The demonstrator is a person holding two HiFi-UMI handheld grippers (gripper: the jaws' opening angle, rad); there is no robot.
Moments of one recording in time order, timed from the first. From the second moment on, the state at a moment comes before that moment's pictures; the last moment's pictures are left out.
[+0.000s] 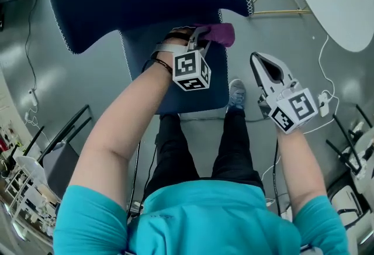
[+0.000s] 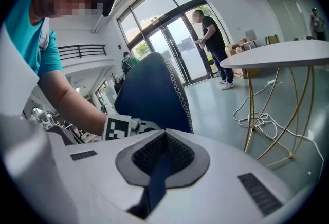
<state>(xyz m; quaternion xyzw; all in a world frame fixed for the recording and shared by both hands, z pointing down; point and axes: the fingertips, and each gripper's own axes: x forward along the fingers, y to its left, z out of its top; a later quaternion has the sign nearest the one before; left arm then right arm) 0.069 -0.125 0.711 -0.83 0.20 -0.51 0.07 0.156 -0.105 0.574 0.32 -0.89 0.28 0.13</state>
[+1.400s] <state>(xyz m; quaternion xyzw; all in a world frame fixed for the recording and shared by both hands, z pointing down) 0.112 -0.128 0.775 -0.81 0.15 -0.56 0.08 0.192 -0.122 0.589 0.35 -0.88 0.30 0.12</state>
